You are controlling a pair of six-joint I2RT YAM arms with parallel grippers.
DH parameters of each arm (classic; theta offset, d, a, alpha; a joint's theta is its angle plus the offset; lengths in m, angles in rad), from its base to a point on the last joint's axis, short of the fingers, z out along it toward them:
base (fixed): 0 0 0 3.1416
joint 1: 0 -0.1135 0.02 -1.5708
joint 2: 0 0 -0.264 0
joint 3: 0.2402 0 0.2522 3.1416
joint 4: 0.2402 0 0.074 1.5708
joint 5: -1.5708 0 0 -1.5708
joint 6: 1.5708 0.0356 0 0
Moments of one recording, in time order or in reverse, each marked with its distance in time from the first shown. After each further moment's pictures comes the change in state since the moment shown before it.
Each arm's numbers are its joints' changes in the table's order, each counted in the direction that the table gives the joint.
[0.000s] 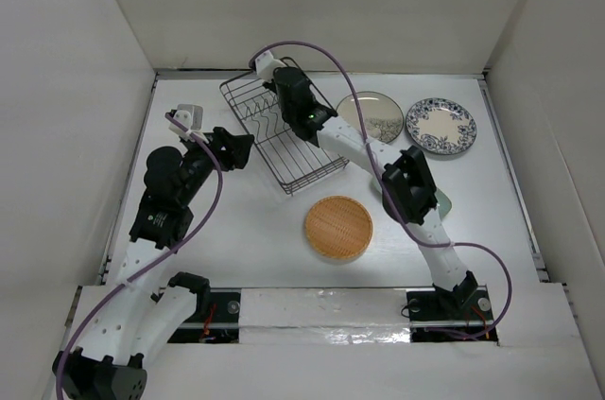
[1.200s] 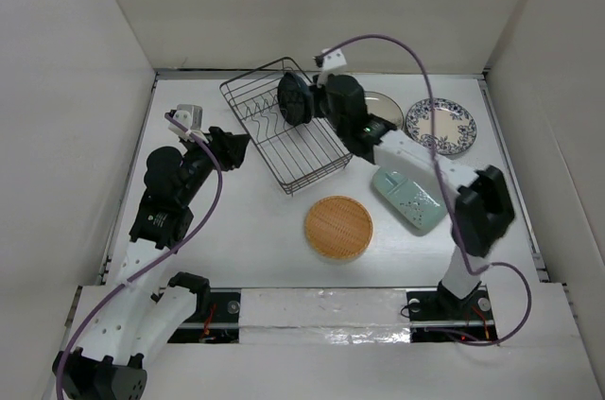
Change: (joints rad) left arm 0.000 -0.001 -0.002 0.000 0.011 0.000; right arm 0.059 0.496 -0.561 0.057 0.242 0.682
